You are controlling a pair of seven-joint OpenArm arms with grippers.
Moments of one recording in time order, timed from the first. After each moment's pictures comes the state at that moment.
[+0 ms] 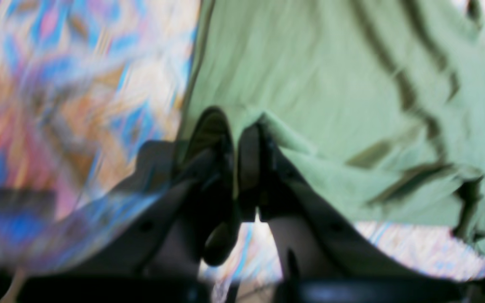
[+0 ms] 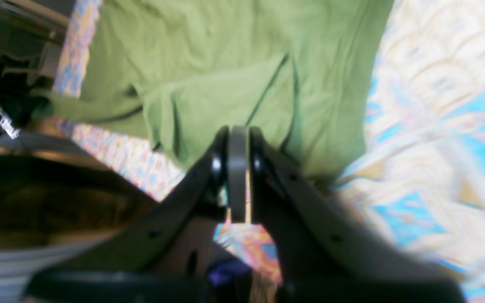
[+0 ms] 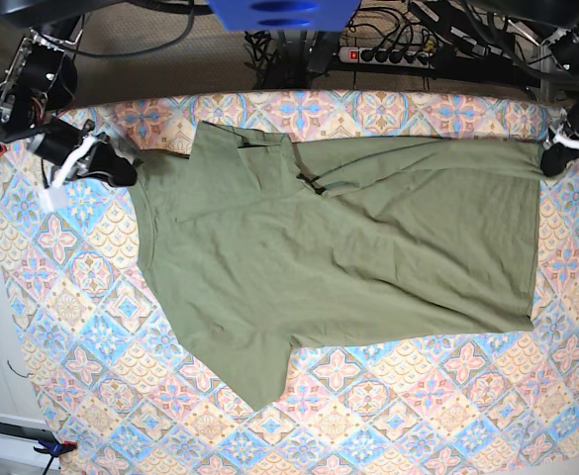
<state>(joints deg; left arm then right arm) 10.3 -18.5 -61.1 79.9 -55.7 -40.6 70.7 -14.6 19.8 33.1 90.2 76.0 40.9 -77.4</state>
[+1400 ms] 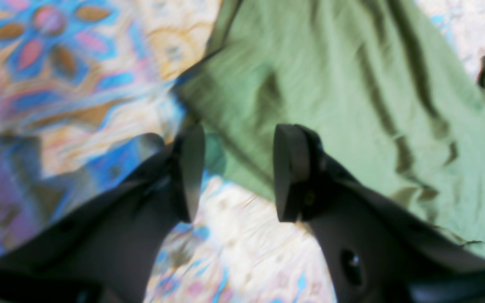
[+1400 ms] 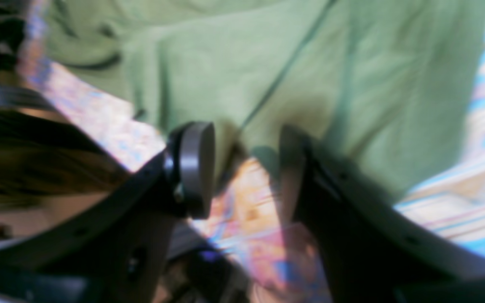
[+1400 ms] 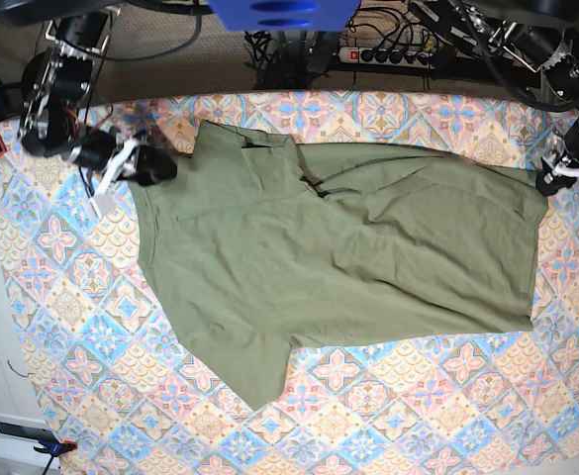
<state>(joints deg) 3.7 -17.7 -59.1 79.7 -44.4 -26.8 70.7 -9.8 15.1 26.2 90.3 60.1 40.9 -76.4</state>
